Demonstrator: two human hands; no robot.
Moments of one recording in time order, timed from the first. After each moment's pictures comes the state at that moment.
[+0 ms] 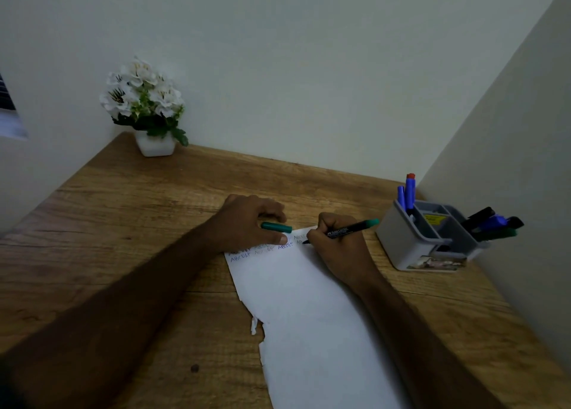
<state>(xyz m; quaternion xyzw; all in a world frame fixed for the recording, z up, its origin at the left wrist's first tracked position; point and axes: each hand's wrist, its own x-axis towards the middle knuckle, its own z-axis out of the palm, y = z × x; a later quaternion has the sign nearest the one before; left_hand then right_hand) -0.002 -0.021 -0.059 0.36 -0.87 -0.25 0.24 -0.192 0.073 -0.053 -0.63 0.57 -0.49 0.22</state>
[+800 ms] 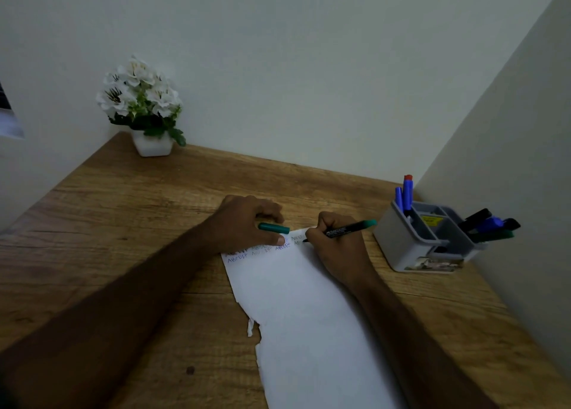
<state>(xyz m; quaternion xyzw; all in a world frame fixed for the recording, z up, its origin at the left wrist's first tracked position) -0.002 -0.026 -0.065 0.36 -0.86 -0.25 0.25 -0.193 0.070 -0.053 -0.60 0.60 -0.50 0.19</state>
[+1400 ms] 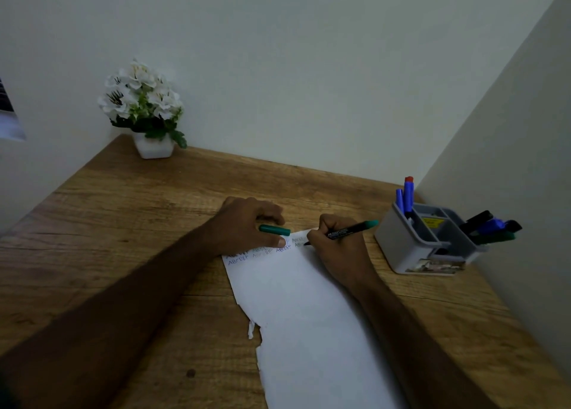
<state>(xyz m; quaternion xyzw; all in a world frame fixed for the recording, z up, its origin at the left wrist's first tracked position) -0.002 -0.026 -0.064 0.36 -0.86 -0.25 0.24 -0.194 0.068 -0.055 -0.60 0.60 -0.50 0.20</state>
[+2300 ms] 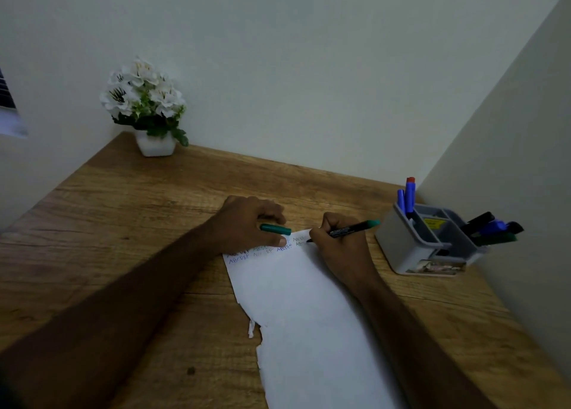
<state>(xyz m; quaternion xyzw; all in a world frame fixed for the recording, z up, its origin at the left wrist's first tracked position) -0.002 -0.027 -0.065 0.36 -0.87 -0.24 0.25 -0.197 0.067 -0.058 -0.59 0.60 -0.51 0.19</state>
